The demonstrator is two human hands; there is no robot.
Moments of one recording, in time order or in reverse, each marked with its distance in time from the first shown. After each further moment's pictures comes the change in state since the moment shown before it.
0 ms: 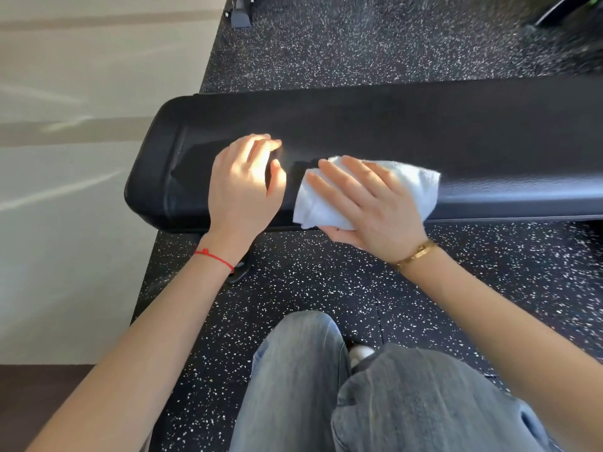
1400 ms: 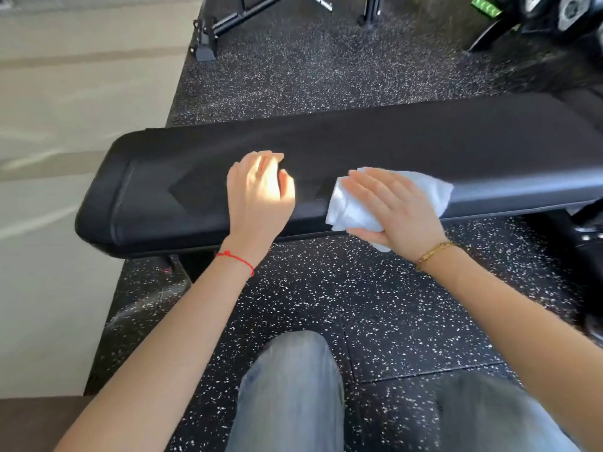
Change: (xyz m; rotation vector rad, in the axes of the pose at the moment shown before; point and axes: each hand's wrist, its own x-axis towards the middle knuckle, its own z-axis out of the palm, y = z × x) left_hand 0.019 0.101 0.022 -0.114 -0.147 -0.096; right_hand -0.086 0.098 -0.017 0.121 -0.027 0.113
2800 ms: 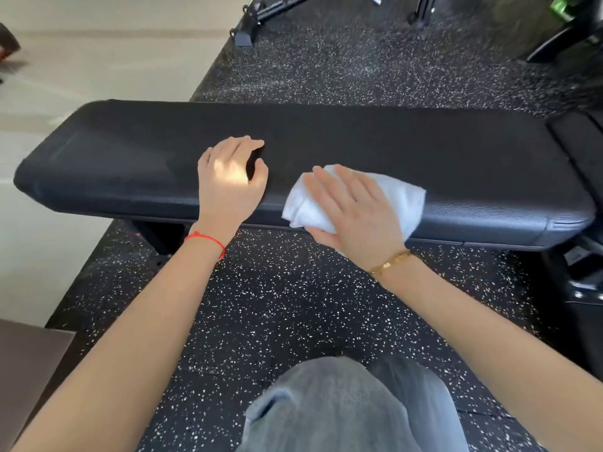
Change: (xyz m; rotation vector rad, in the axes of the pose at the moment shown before) left_hand 0.002 0.109 0.057 0.130 0.066 -0.141; right_hand -0.040 0.085 -0.016 -0.037 0.046 -0.070
